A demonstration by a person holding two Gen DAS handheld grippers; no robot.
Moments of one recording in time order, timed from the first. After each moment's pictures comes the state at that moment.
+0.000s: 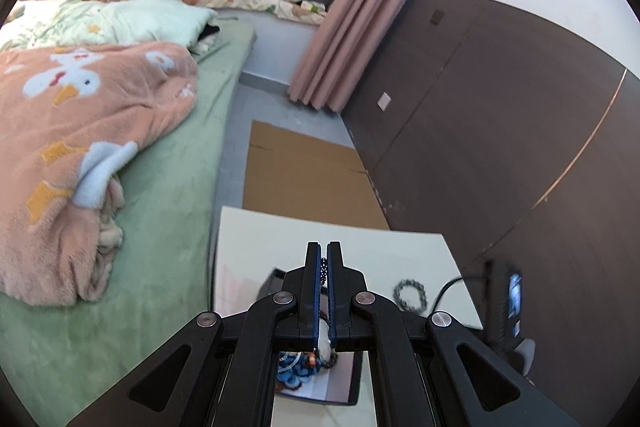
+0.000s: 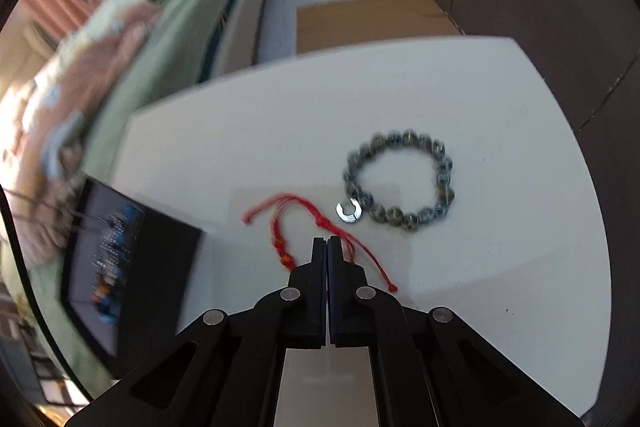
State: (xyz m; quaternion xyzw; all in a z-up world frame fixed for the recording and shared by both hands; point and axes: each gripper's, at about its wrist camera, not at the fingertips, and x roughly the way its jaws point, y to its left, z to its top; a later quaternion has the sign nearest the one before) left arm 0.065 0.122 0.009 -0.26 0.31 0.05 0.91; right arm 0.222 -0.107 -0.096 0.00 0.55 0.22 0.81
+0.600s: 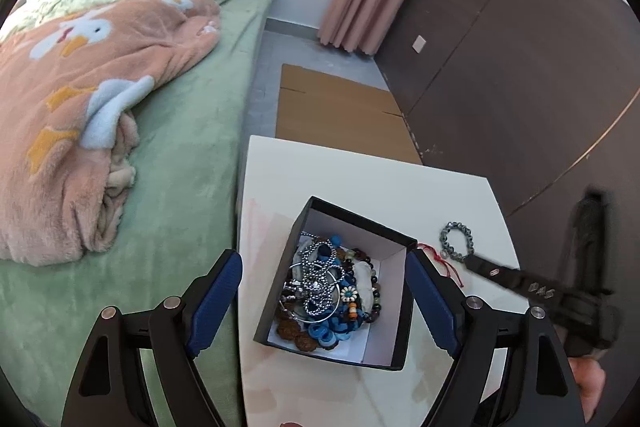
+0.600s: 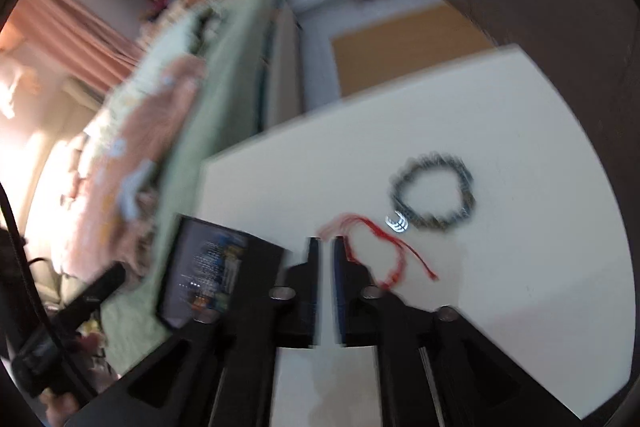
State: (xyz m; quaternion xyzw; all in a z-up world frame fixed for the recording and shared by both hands) left arm 0.075 0.120 -0.035 -0.24 0.41 0.09 0.87; right arm 0.215 -0.125 -0.079 0.11 0.54 0.27 0.79
